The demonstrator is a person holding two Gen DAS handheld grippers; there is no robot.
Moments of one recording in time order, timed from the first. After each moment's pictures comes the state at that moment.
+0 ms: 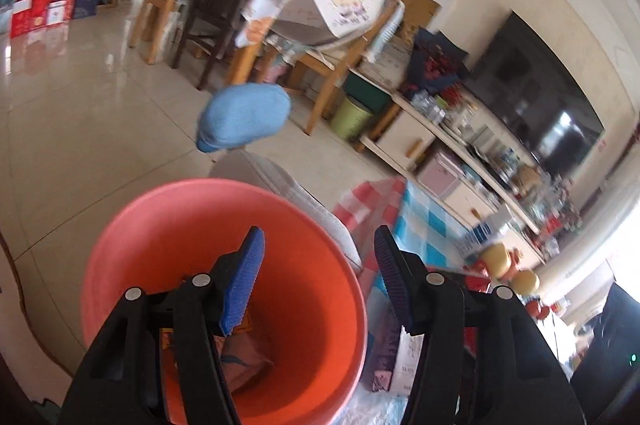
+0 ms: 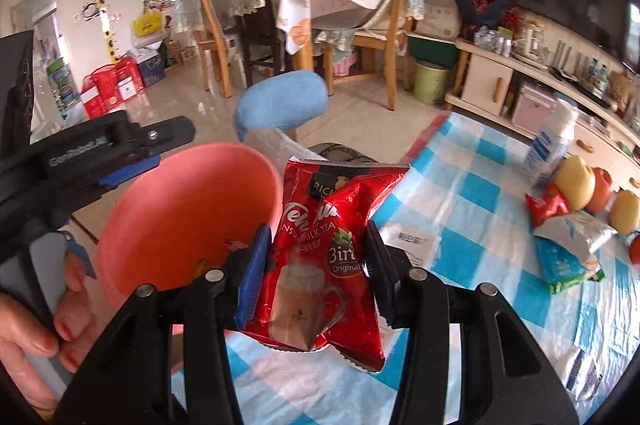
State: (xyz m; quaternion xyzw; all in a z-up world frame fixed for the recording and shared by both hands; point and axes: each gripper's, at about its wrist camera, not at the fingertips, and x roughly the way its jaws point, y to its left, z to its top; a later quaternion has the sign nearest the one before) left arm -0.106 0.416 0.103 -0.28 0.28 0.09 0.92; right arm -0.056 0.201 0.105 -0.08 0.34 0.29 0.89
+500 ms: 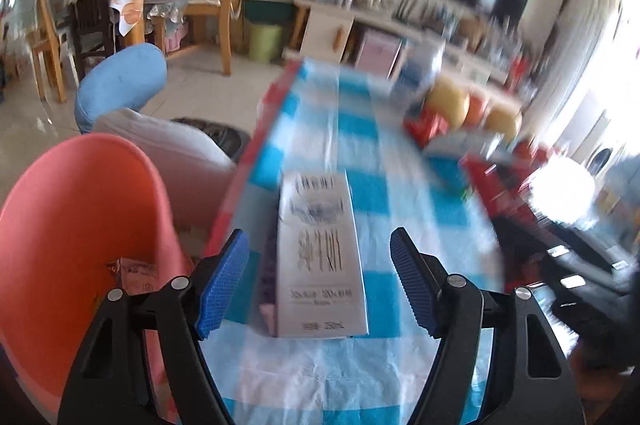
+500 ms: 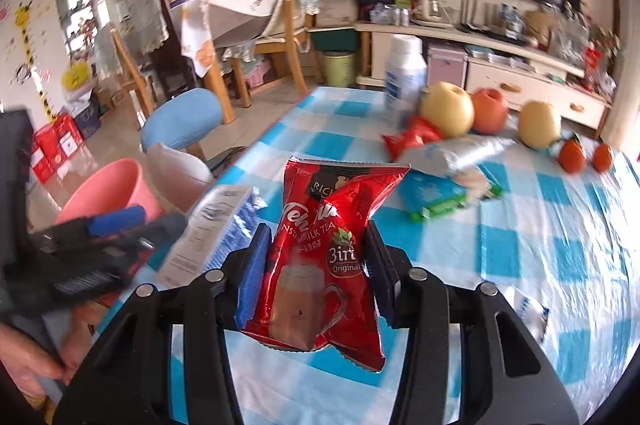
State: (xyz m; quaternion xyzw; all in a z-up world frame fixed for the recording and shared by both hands) left arm -0.051 0.259 0.064 -0.08 0.41 -0.04 0.91; right arm -0.055 0.042 0.085 0.01 0.35 0.17 0.92
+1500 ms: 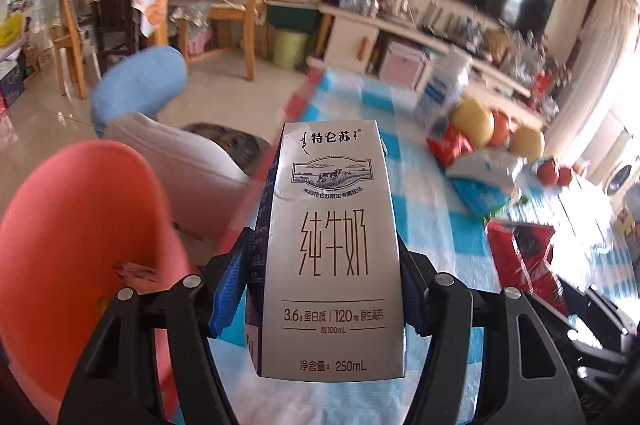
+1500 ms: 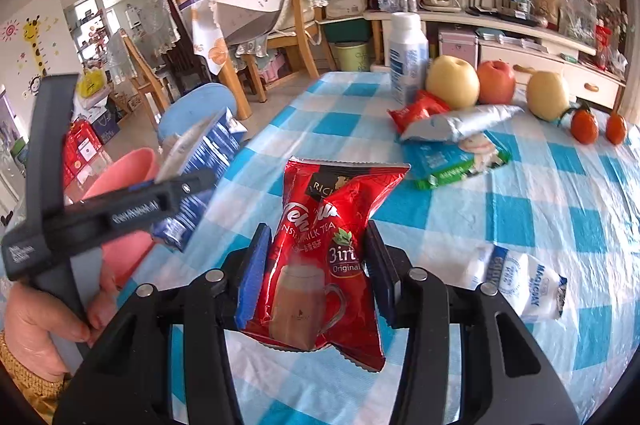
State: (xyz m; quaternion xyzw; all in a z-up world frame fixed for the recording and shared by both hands) left arm -0.047 0.272 0.076 -0.11 0.38 0.01 0.92; right arm -0.061 0.035 0.073 0.03 0.36 0.21 0.91
